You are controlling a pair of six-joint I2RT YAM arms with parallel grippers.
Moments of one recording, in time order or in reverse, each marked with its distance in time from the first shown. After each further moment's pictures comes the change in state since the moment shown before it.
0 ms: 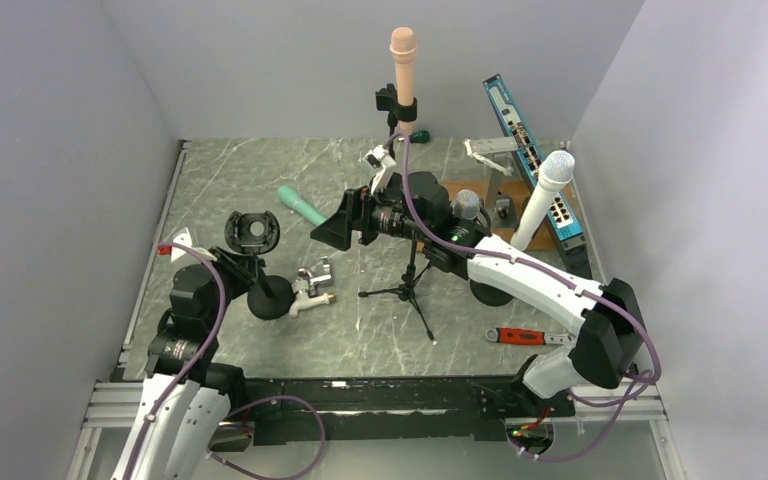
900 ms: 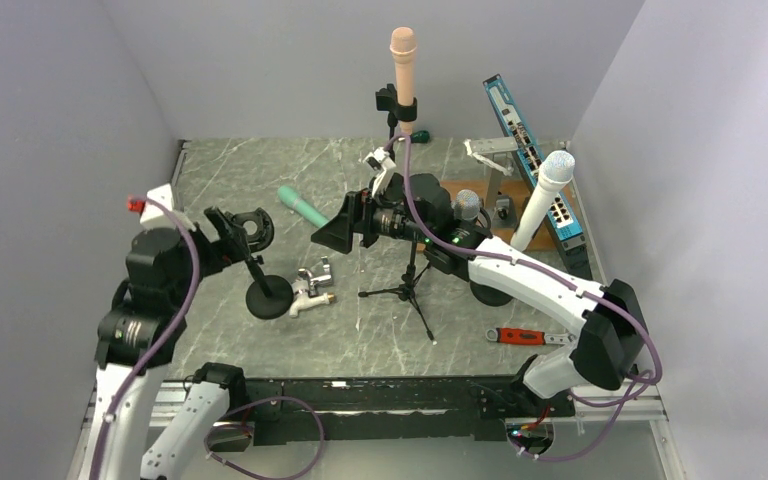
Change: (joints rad) left arm 0.000 0.163 0.499 -0.357 -0.046 0.239; right arm -0.001 -0.006 -0.022 0.021 -0.035 0.007
